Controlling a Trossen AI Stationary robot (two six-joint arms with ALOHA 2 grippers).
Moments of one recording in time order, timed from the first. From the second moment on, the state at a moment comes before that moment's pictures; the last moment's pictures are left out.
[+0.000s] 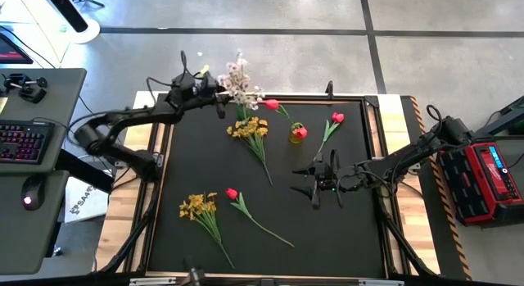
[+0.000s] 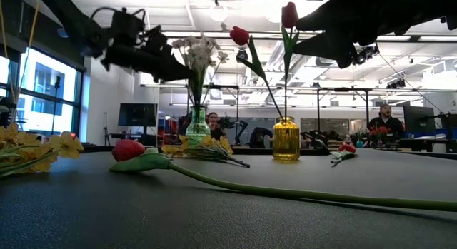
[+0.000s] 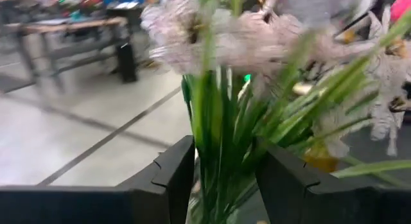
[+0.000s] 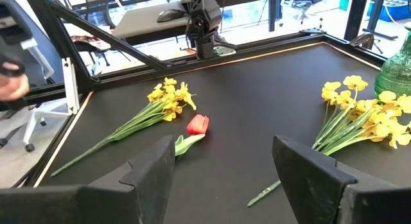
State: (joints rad) left arm 0.82 1.38 0.65 0.59 0.37 0.10; right arm 0.37 1.24 0.49 0.48 0.46 0.29
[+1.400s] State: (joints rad) left arm -0.29 0.84 0.65 -0.53 -0.56 -0.51; right arm 0.42 1.71 0.83 0.14 0.29 0.40
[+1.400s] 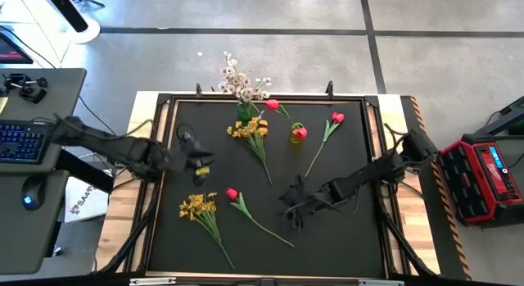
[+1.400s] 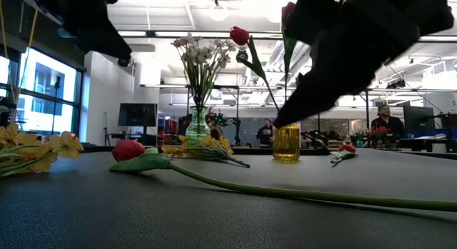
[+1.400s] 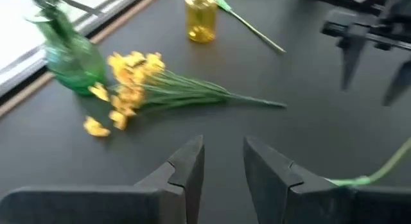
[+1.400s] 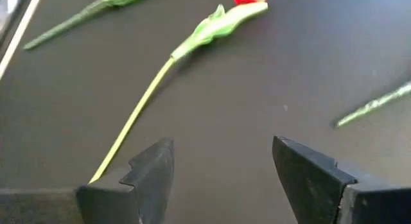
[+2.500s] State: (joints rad) left arm -0.82 1.46 0.65 -0.11 -0.89 -0.99; right arm 0.47 2.27 1.48 -0.08 0.43 0.52
